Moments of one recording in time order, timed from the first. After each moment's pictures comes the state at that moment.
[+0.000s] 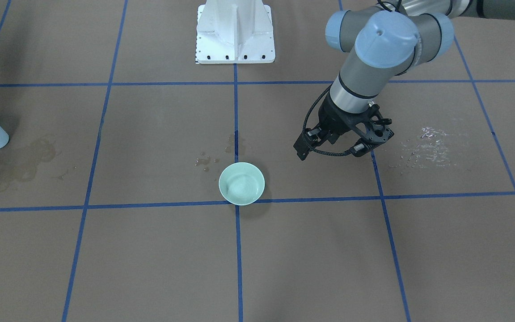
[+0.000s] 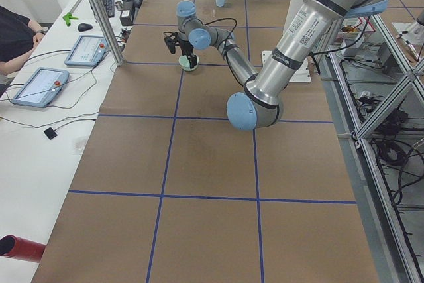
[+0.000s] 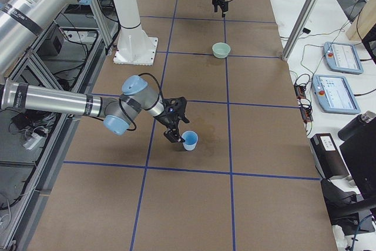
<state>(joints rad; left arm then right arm) -0.81 -2.20 -1.71 -1.62 -2.11 -1.58 0.89 -2.25 2.01 -0.48 1.56 1.08</state>
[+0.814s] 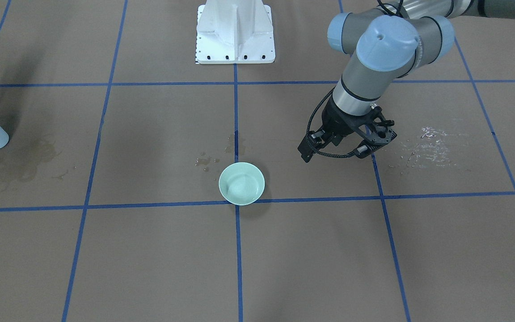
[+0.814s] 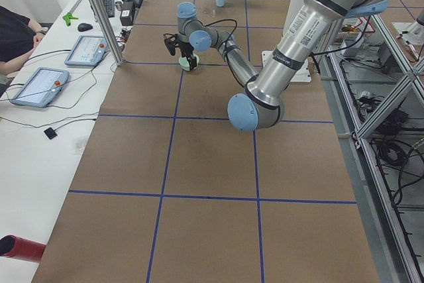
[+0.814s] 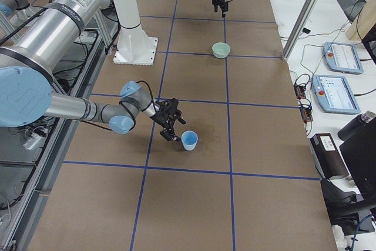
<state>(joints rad) -0.81 -2.20 -1.71 -1.62 -2.10 -1.58 0.35 -2.29 1.95 -0.49 1.03 1.48</state>
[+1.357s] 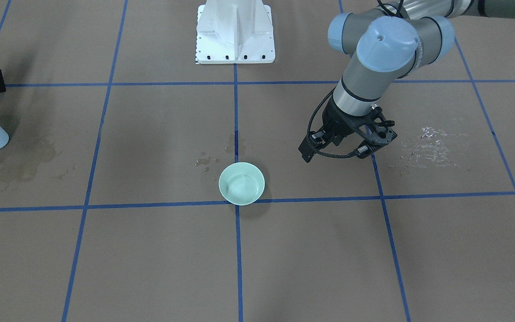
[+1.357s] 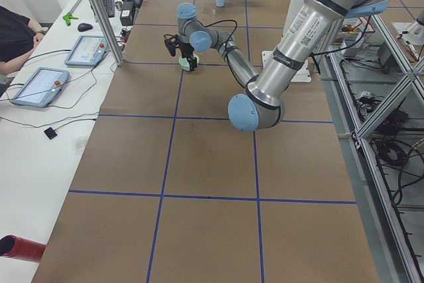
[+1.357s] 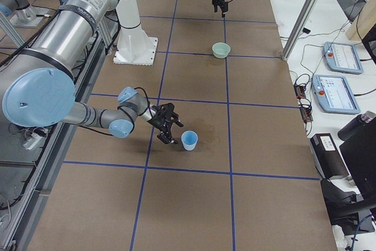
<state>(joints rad) -0.81 -2.19 -1.71 -1.62 -2.10 -1.58 0.22 -2.29 1.91 -0.51 0.93 1.59</state>
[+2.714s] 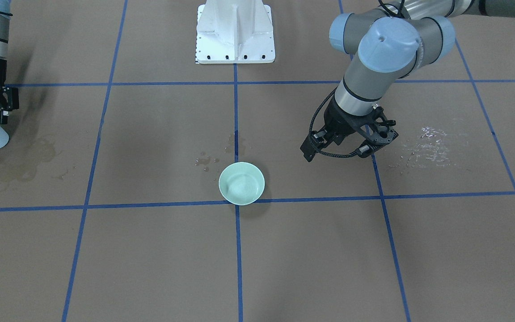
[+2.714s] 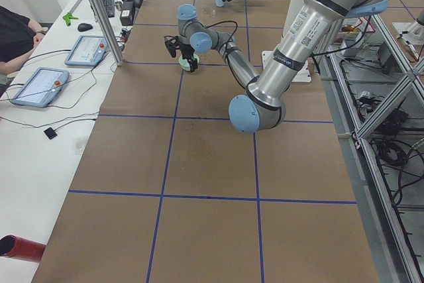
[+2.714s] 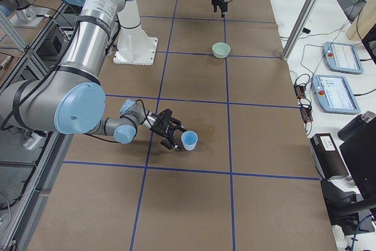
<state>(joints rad) -0.81 -2.18 -1.72 -1.62 -2.10 -1.58 0.10 -2.17 1.74 -0.64 0.63 1.75</state>
